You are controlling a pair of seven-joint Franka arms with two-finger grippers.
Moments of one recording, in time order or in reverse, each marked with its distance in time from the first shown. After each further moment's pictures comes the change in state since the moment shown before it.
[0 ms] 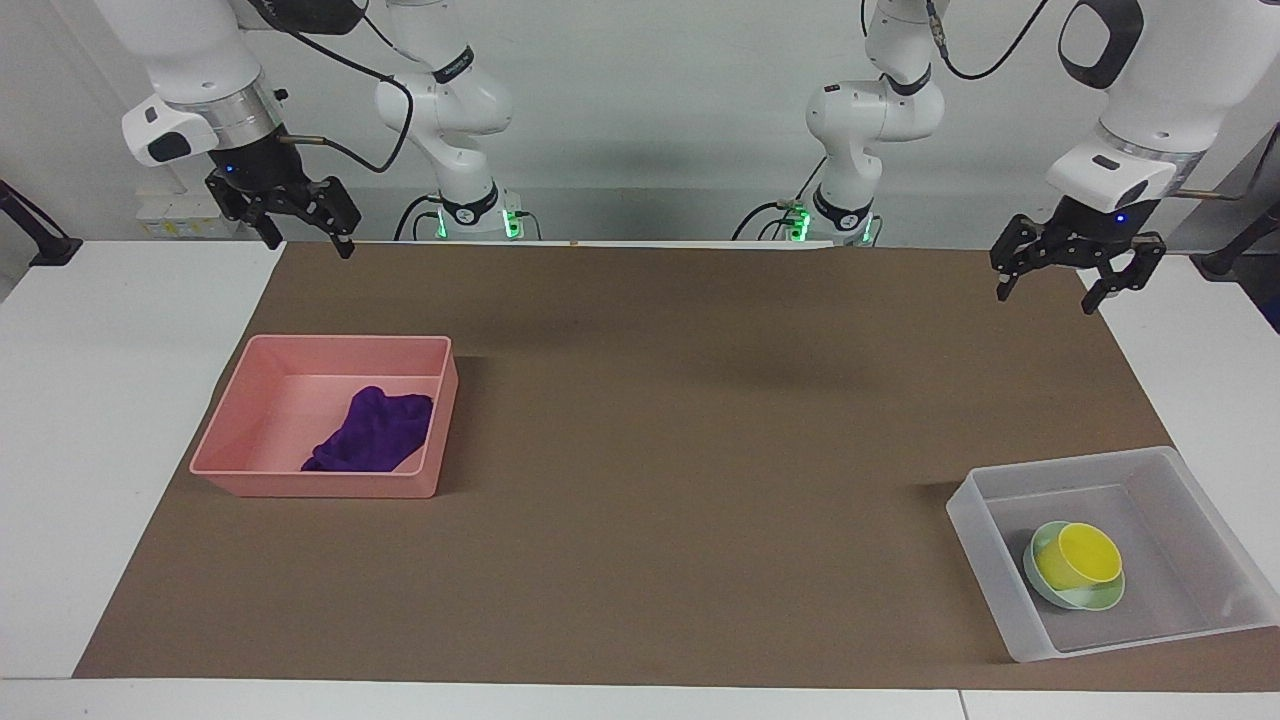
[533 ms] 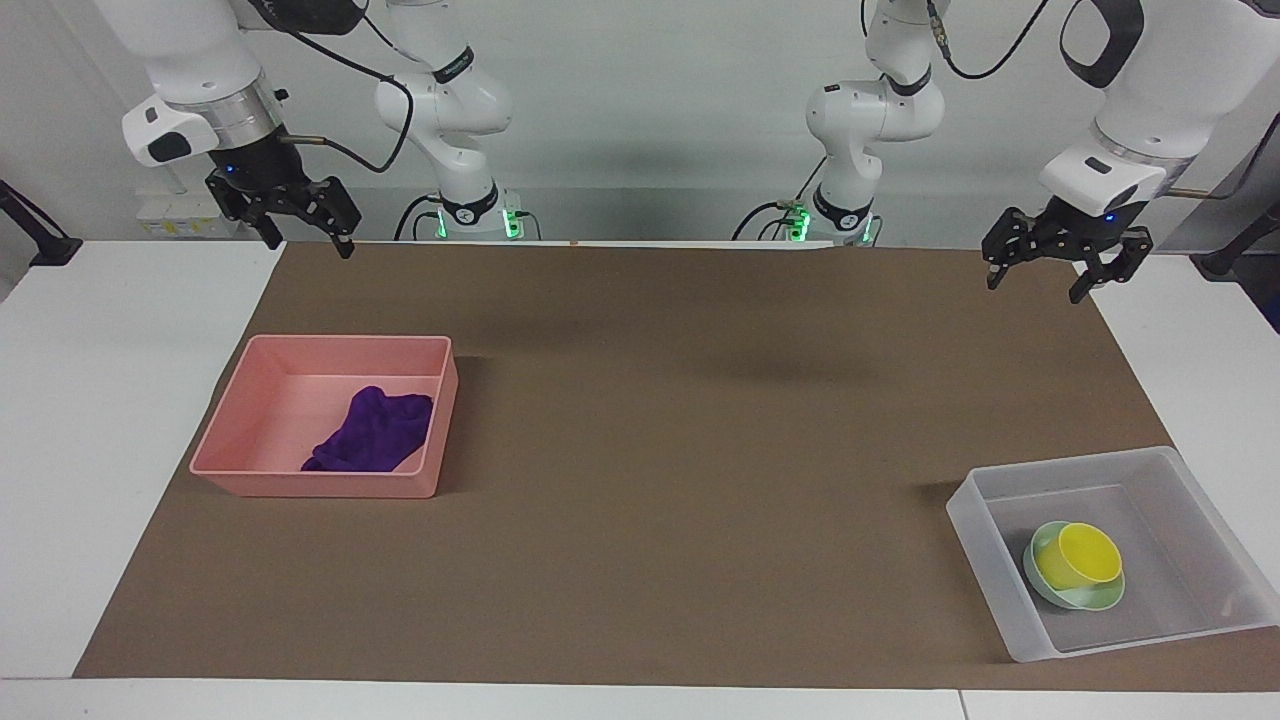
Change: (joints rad) left arm -0.002 0.001 -0.002 0.000 0.000 -0.068 -0.021; right arm 0.000 0.000 0.000 0.000 0.000 0.000 0.000
